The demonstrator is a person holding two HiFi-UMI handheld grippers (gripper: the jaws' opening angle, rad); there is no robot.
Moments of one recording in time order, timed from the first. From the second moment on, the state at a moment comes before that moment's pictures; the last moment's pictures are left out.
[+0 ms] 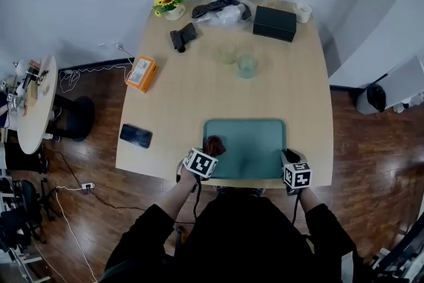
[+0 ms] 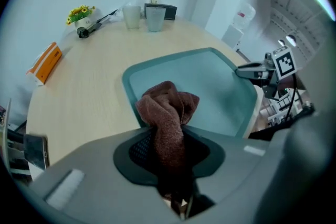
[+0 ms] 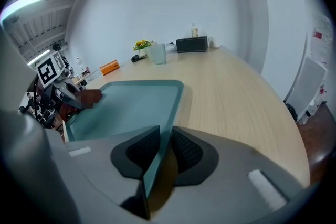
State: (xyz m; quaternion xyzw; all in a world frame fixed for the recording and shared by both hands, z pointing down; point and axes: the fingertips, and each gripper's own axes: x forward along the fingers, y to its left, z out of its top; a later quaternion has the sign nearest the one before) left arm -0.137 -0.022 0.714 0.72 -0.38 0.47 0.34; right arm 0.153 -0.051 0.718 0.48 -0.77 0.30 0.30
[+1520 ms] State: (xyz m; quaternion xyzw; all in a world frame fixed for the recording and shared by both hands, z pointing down) left arm -0.101 0.040 0.710 0.74 -0.33 0.46 0.37; right arm 0.155 -0.054 0.720 0.49 -0.76 0.29 0.30
